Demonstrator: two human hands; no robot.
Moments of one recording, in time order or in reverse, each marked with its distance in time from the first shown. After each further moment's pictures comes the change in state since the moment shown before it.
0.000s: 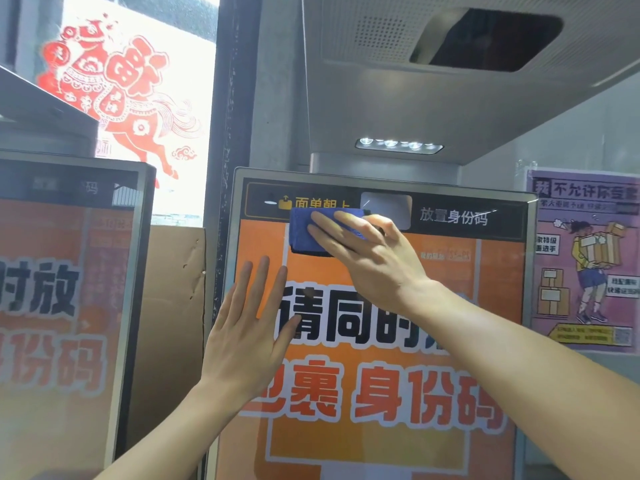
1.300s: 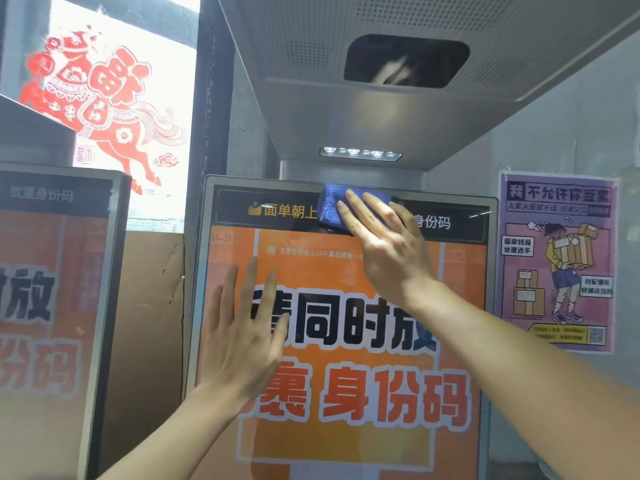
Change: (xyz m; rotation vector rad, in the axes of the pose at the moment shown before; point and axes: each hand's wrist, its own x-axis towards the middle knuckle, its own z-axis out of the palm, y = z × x) left_hand 0.006 0.041 -0.007 -0.057 0.012 -0.055; right_hand -0.030 0.038 0.001 0.154 0.072 0.324
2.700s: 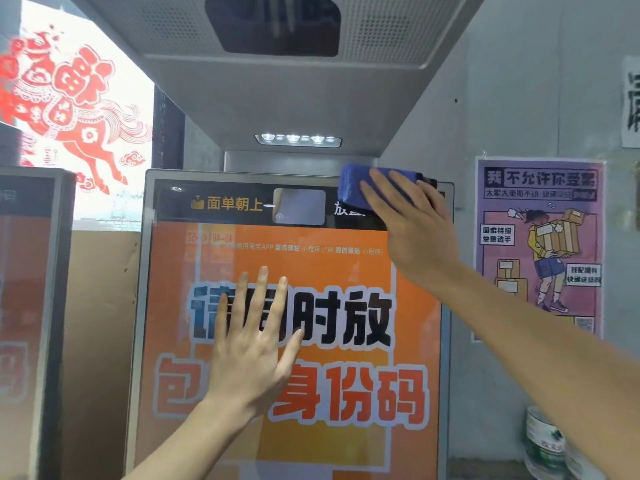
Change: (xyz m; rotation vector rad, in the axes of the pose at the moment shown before) left_hand -0.005 0.078 0.032 0.111 -0.032 0.025; right_hand -0.039 0.095 -0.001 0.032 0.041 0.077
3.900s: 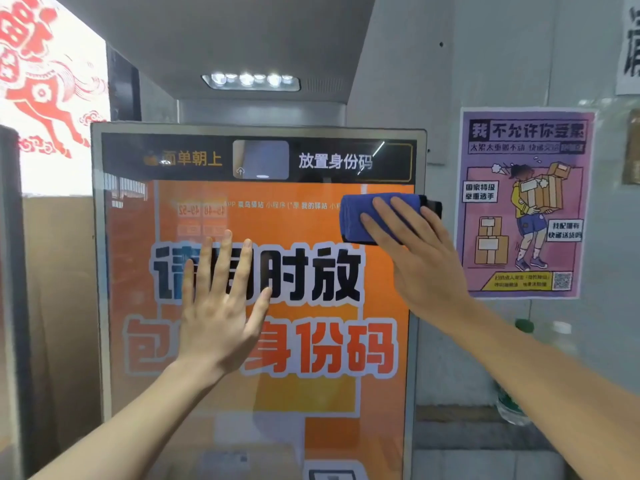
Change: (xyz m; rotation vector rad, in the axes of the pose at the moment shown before) left_hand -0.006 0.005 0.011 -0.046 0.064 -0.036; right_hand -0.108 0.005 -0.010 0.065 -0.056 -0.037
